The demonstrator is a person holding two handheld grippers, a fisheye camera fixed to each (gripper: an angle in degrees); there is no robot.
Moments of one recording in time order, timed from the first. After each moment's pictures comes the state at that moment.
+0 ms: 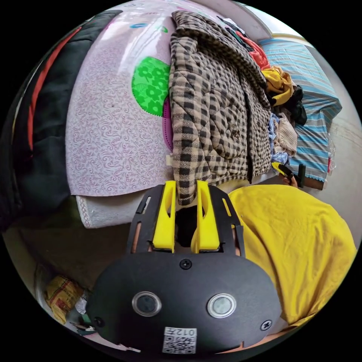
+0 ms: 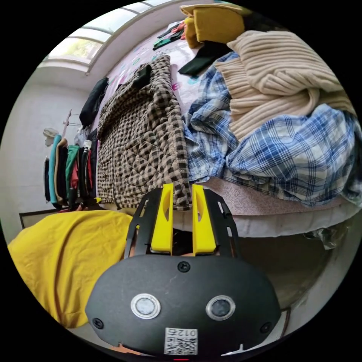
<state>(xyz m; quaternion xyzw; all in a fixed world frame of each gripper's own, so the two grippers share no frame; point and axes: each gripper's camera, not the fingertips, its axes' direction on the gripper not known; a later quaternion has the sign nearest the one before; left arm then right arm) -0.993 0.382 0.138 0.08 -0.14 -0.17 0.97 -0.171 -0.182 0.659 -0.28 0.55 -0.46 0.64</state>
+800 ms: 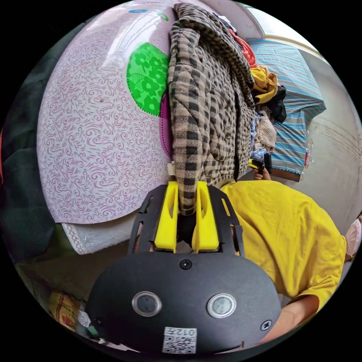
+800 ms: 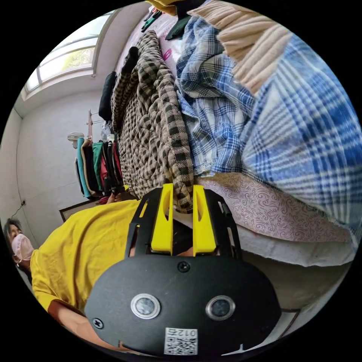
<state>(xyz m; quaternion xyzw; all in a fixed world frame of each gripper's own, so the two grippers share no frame) -1.019 0.430 0.099 0.07 -0.02 -0.14 0.99 -0.191 -0.271 0.634 -0.40 0.49 -0.33 0.70</state>
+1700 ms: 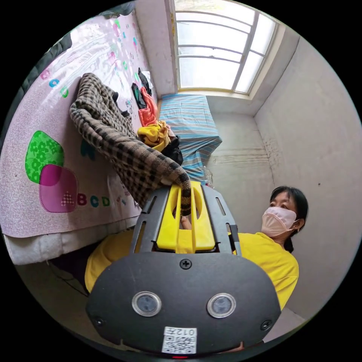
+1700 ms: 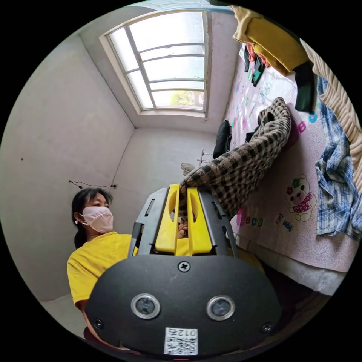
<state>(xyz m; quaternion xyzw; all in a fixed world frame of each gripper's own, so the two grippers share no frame) -0.851 0.526 -0.053 0.34 0.27 -0.01 0.90 -0.393 -0.198 0.551 -0.43 0.04 -0.36 0.83</state>
